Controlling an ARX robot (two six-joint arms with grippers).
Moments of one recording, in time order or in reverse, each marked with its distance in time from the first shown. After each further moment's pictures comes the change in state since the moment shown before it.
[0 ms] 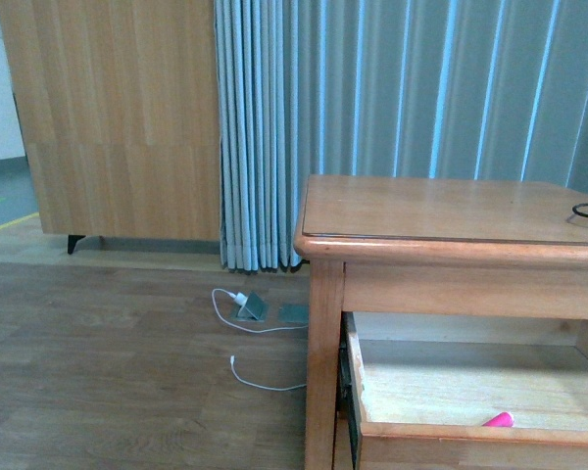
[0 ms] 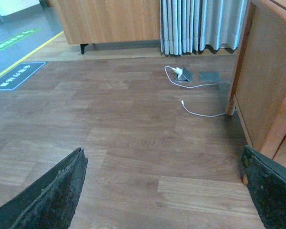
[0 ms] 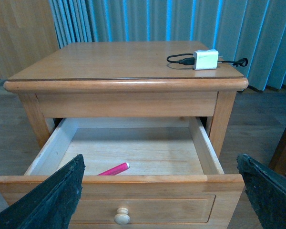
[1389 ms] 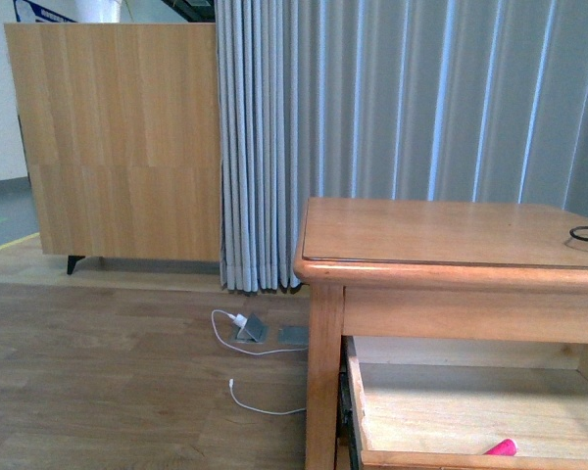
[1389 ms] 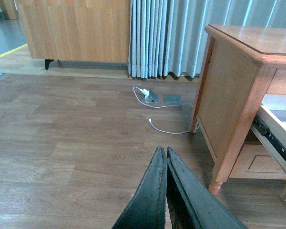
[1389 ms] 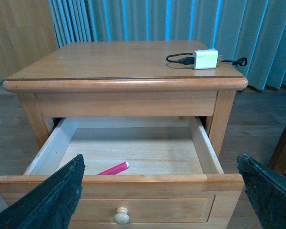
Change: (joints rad) left arm 0.512 -0.669 -0.180 -0.339 0.679 -0.031; right arm 0.000 0.000 -0.002 0.000 0.002 0.000
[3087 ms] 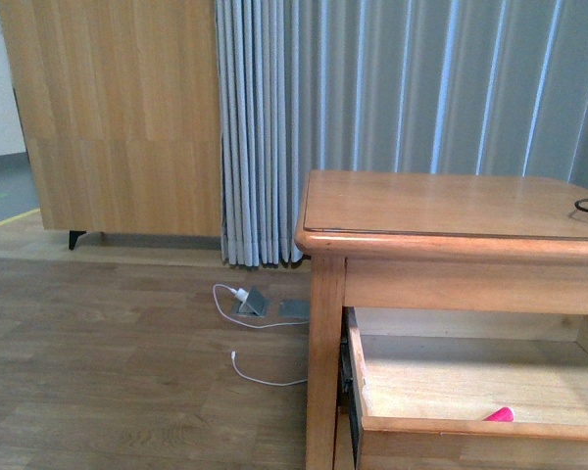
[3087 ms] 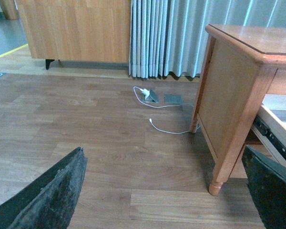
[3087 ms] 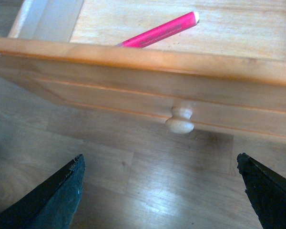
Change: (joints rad) left arm 0.001 0.000 0.000 0.000 0.000 0.001; right arm 0.134 0.994 0.352 -0.127 -0.122 -0.086
